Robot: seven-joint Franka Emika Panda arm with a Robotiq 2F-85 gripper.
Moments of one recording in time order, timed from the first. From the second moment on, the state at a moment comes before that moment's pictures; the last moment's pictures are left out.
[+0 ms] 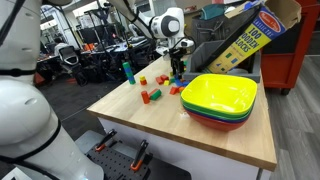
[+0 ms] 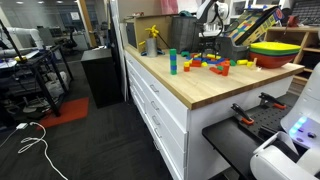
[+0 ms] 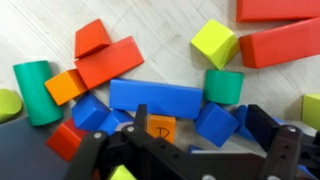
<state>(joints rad) -0.06 0.52 -0.15 -1.77 0.14 2.14 0.54</state>
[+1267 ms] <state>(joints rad) -0.05 0.54 -0.17 -1.76 0.15 2.14 0.84</state>
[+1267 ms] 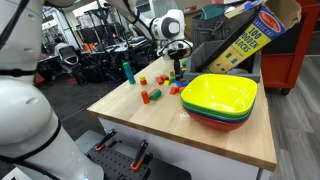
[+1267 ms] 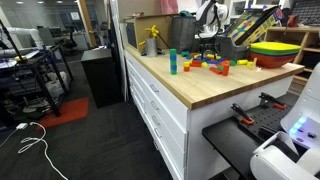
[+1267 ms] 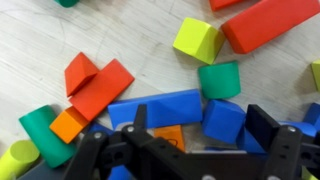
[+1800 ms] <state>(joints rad) -0.04 0.56 -0.17 -1.73 0.15 2.14 0.87</state>
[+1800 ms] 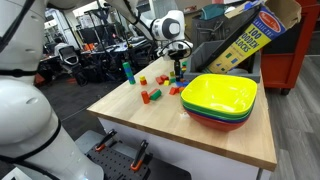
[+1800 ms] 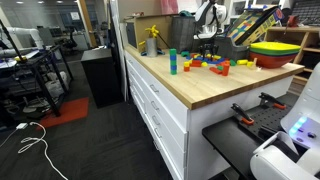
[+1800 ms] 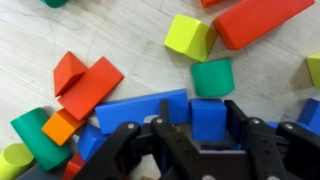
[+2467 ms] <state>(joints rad) -0.03 0.55 -0.16 -1.73 0.11 2.14 0.84</state>
